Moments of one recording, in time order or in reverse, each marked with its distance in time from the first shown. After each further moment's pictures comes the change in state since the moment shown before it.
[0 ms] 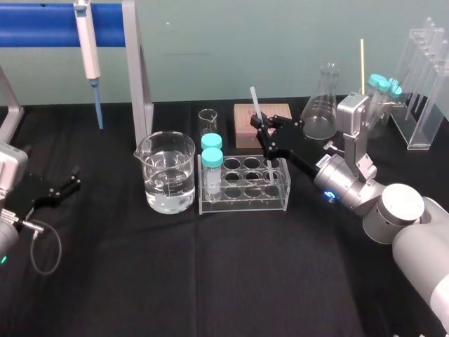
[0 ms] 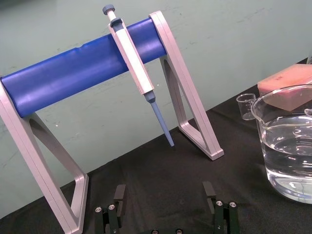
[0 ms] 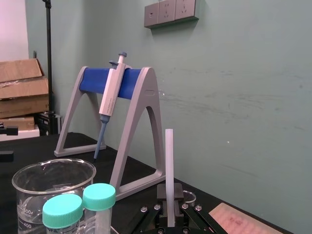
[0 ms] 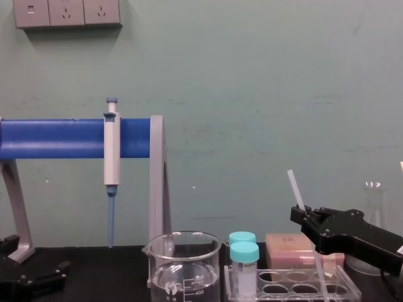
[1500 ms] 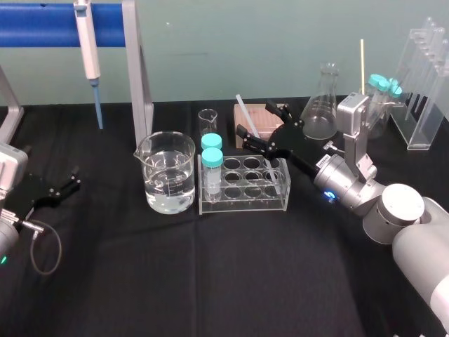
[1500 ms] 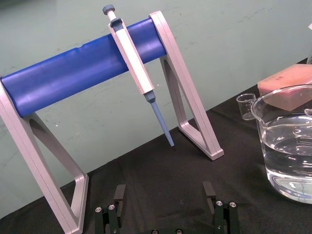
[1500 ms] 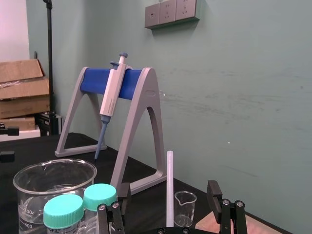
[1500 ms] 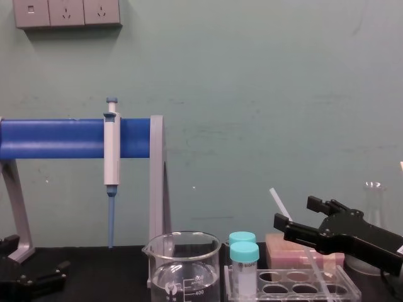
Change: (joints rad) left arm 0.000 0.000 0.000 0.000 0.000 0.000 0.000; right arm 0.000 0.000 0.000 0.000 0.001 -0.002 0.003
